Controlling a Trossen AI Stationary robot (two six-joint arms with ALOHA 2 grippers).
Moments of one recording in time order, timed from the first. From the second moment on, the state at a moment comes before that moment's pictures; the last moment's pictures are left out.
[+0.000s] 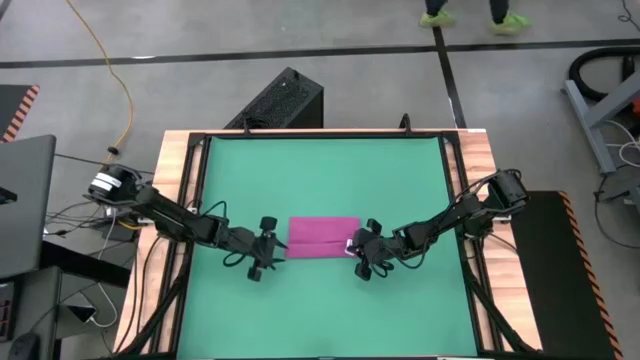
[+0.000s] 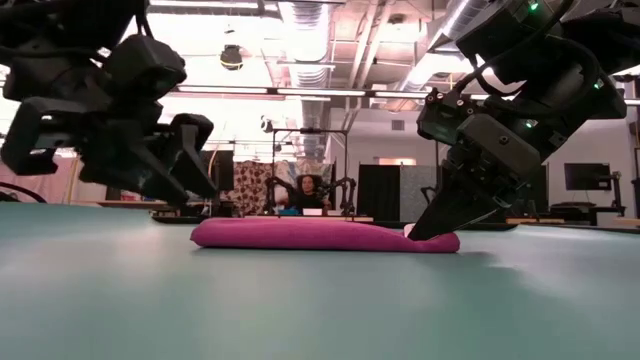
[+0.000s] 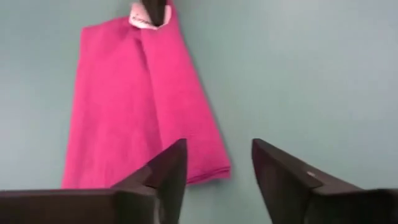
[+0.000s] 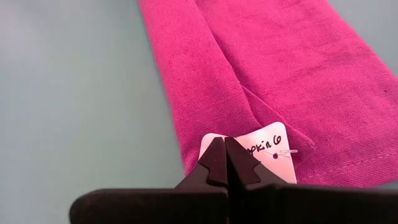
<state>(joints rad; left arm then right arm) -0.31 1.40 0.36 0.49 -0.18 0.15 0.35 1.78 0.62 0.23 0.32 0.56</state>
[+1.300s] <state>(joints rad) -0.28 1.75 0.37 0.73 -0.36 0.23 0.35 1.78 0.62 0.25 0.32 0.57</state>
